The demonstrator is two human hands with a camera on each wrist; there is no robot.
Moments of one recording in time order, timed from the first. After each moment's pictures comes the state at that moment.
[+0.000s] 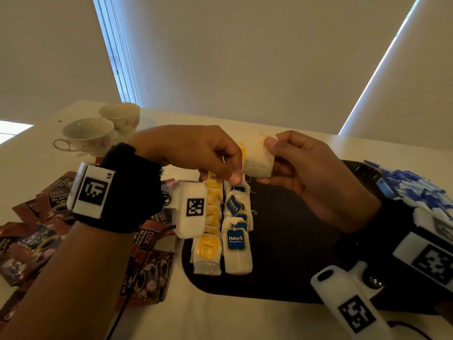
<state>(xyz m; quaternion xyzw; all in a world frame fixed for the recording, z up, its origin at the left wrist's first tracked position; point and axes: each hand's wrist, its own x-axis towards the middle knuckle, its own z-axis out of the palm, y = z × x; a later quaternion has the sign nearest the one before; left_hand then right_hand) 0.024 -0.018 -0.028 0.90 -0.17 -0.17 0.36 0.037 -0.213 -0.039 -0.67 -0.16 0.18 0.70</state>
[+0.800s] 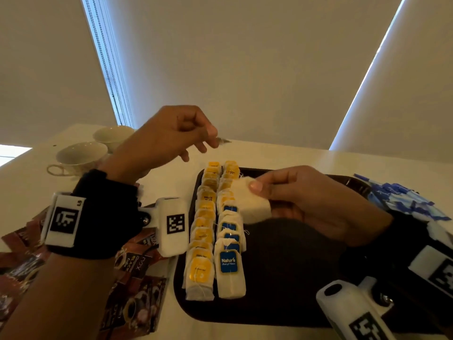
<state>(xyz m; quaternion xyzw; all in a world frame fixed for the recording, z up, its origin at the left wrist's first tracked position) 0.021 -0.002 -0.015 0.85 -0.06 0.15 0.49 0.042 -0.230 -0.026 -0.70 -0.17 0.32 0.62</state>
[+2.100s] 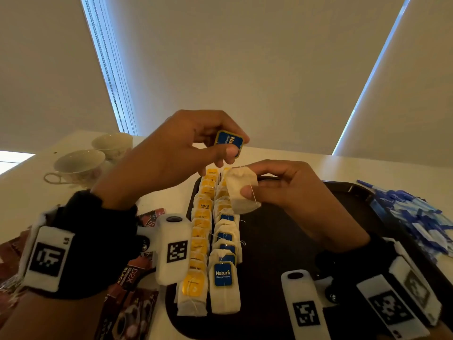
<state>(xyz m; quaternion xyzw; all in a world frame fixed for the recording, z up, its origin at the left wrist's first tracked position) 0.003 -0.039 0.005 0.89 -0.15 0.16 0.40 0.060 -0.224 -0.043 -0.70 -0.33 0.15 0.61</state>
